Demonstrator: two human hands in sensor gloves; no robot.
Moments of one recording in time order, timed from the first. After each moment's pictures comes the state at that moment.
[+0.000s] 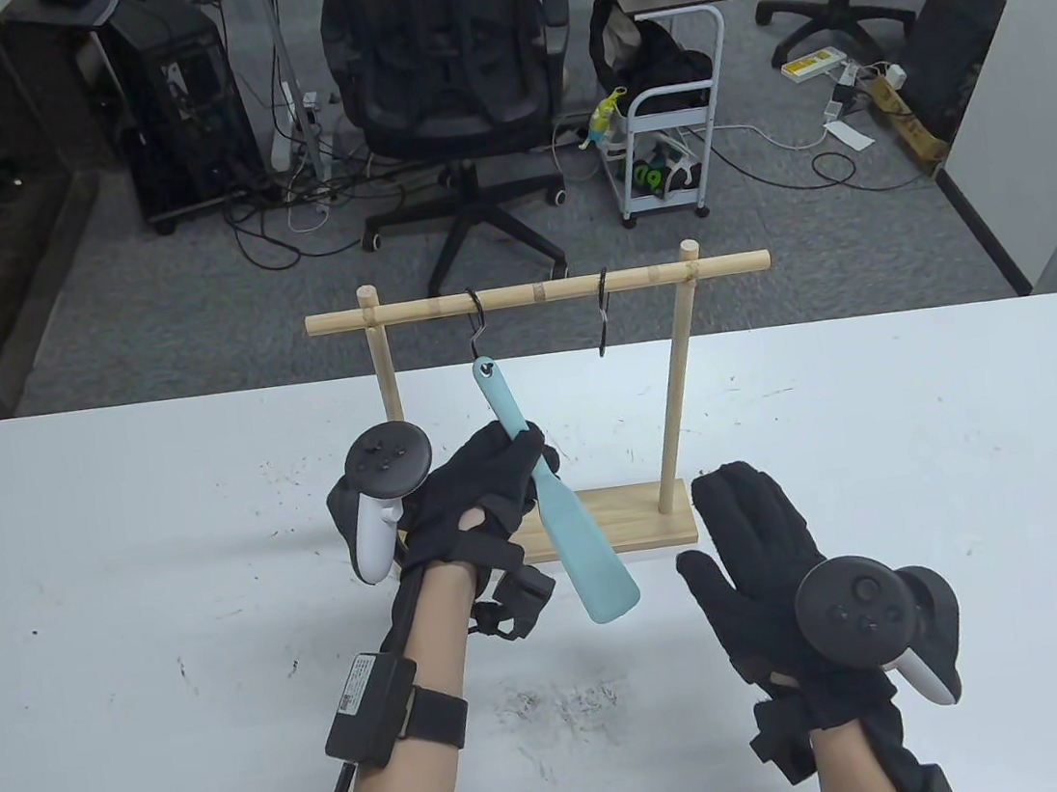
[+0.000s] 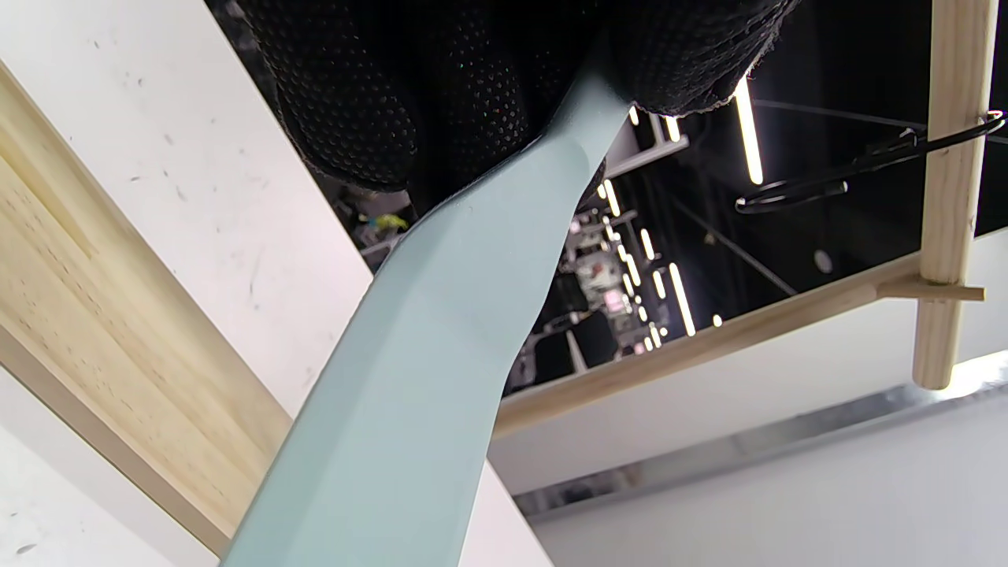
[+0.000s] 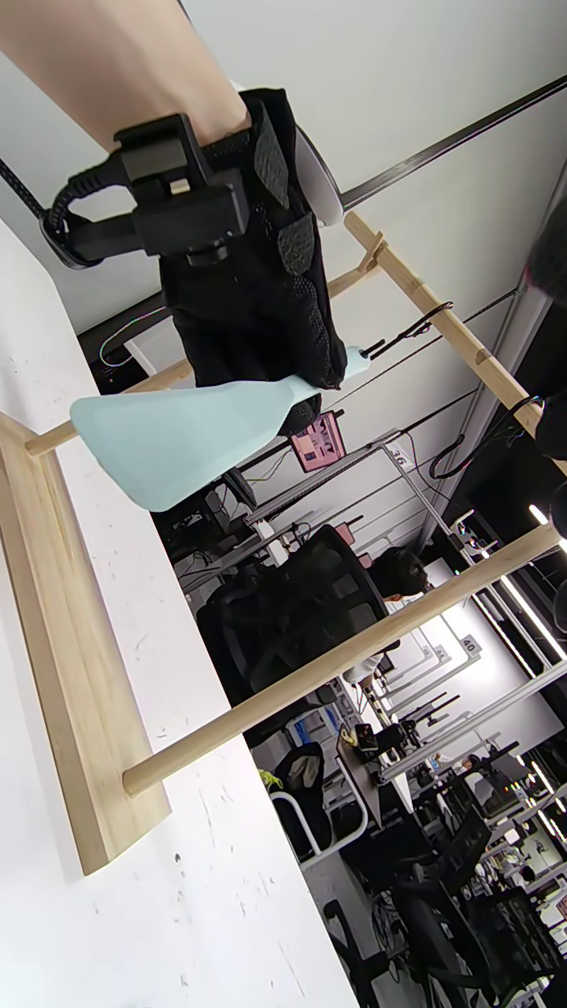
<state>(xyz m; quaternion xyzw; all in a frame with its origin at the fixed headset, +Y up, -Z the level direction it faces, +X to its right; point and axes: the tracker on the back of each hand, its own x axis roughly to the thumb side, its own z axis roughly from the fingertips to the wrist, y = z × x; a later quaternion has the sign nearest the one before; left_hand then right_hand) -0.128 -0.630 -0.421 -0.09 -0.04 0.54 0.84 0.173 -0.601 -0.274 0.14 -0.09 0.93 0.31</state>
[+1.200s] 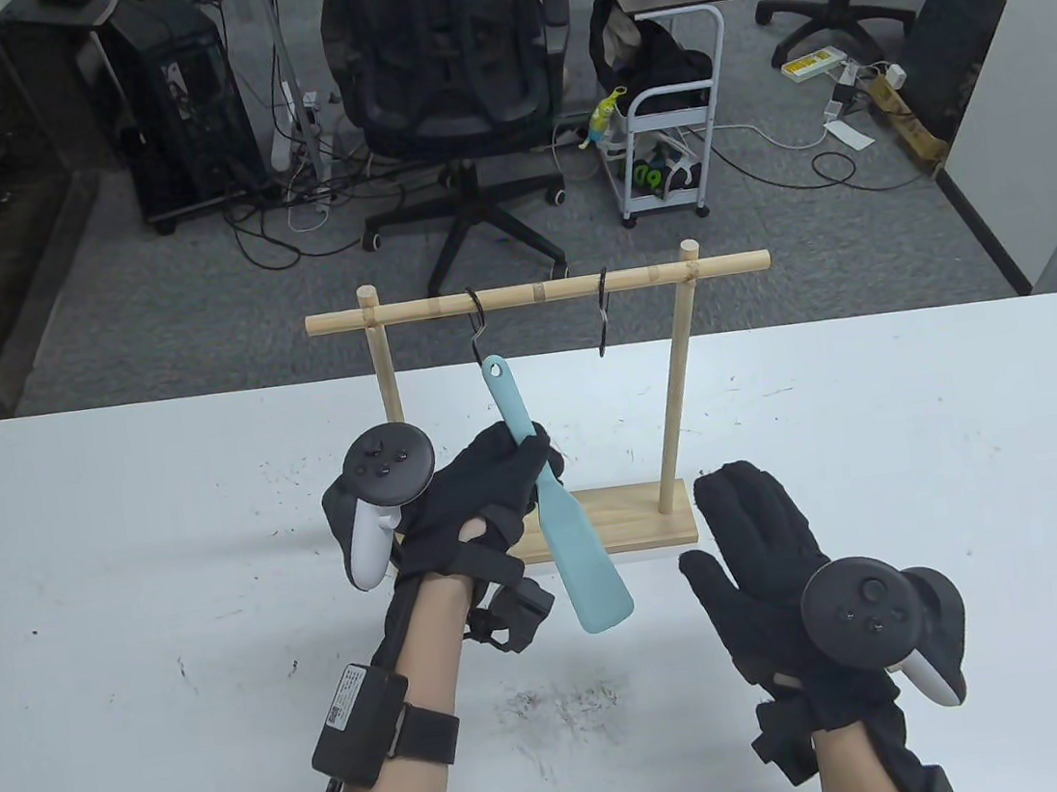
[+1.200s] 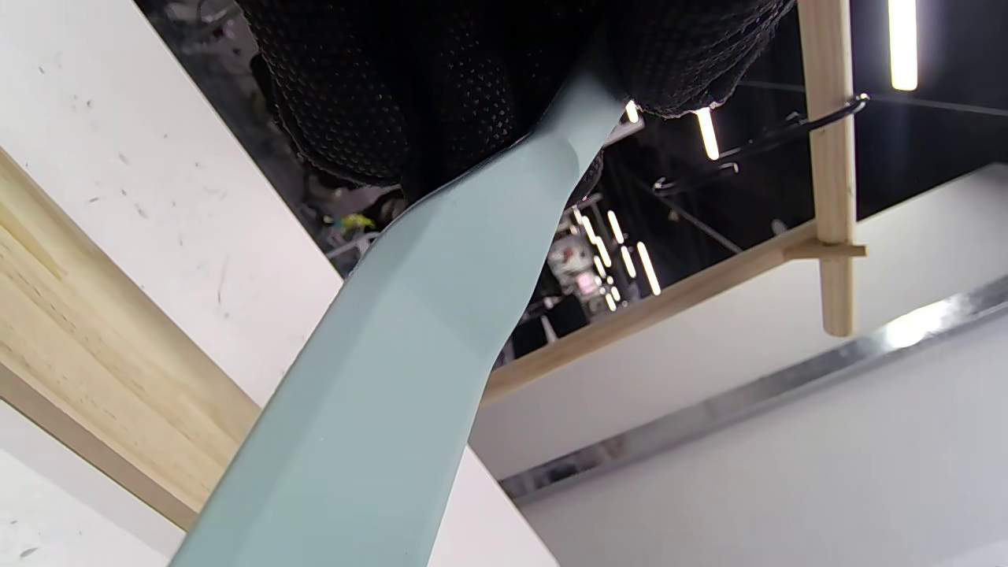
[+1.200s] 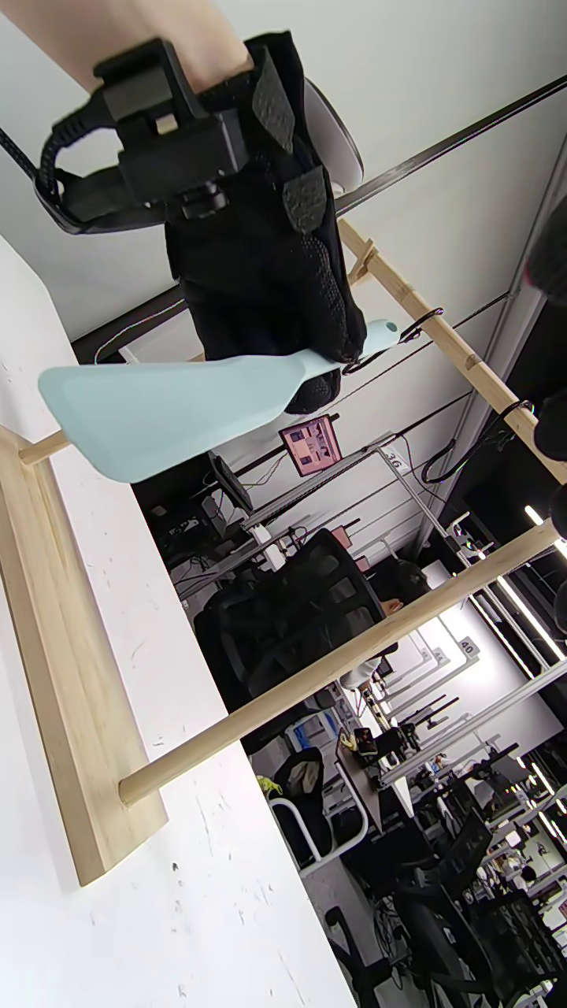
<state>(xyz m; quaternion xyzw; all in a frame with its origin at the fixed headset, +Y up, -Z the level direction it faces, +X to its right) -0.128 -0.616 -0.407 -0.08 -0.09 0.52 0.85 0.175 -0.599 -0.272 0.14 -0.10 0.93 0.32</state>
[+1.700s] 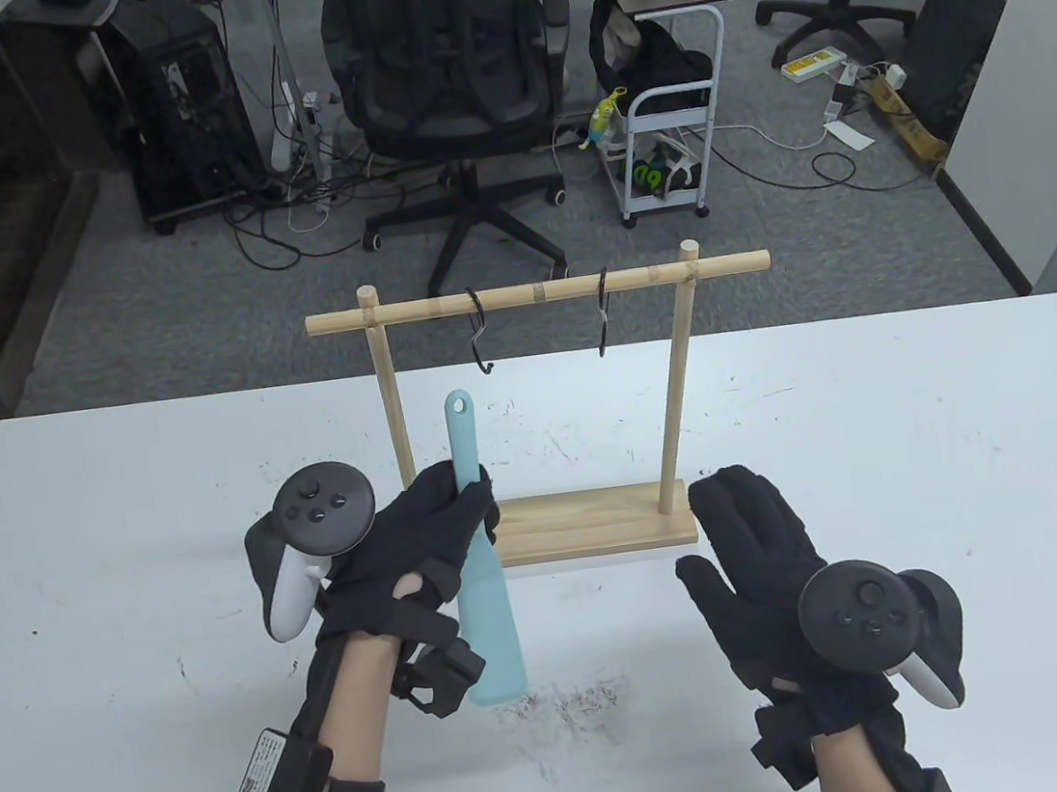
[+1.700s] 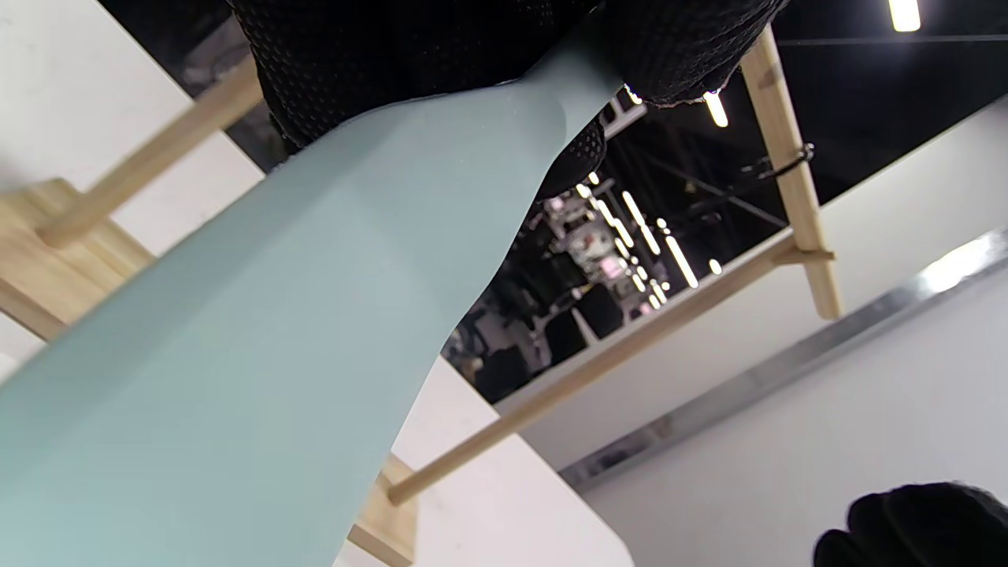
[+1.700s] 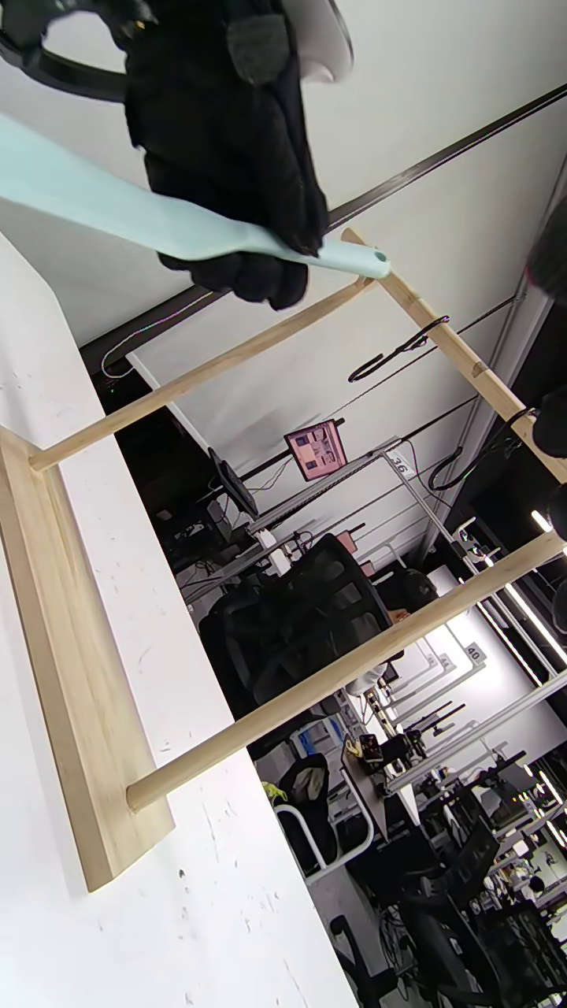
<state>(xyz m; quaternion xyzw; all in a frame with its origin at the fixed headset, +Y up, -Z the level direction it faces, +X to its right) -0.186 -0.594 -0.356 -0.07 -0.07 0.44 0.89 0.173 -0.600 -0.270 0.15 -0.09 0.93 0.32</state>
